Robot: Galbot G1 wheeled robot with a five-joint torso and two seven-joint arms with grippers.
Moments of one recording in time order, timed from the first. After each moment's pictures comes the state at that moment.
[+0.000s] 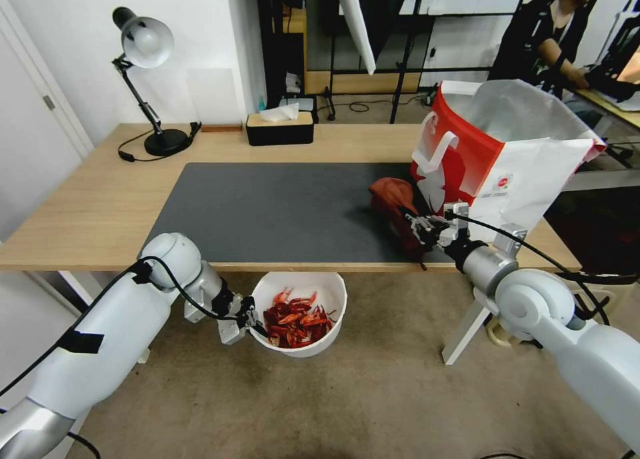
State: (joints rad) left arm 0.73 -0.92 -0.08 -1.57 0.35 -0.82 1.53; right arm -0.99 0.69 0.17 1.93 1.12 -0.19 0.06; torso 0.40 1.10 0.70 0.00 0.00
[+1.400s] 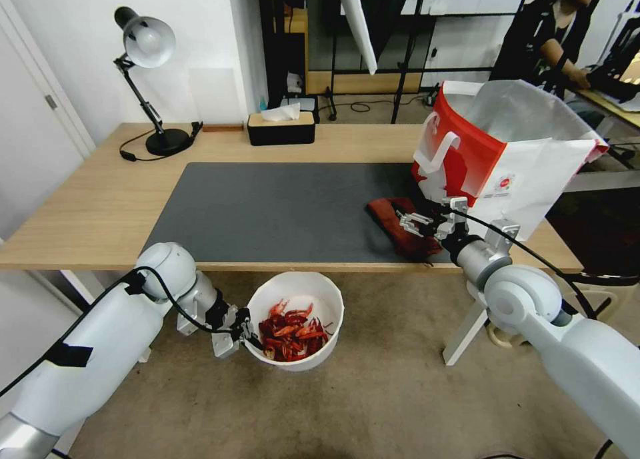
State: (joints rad) left arm 0.81 -0.88 -0.09 -1.65 0.32 -0.82 1.53; right arm -0.99 0.73 0.19 1.97 1.00 -0.19 0.20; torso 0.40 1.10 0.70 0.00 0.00
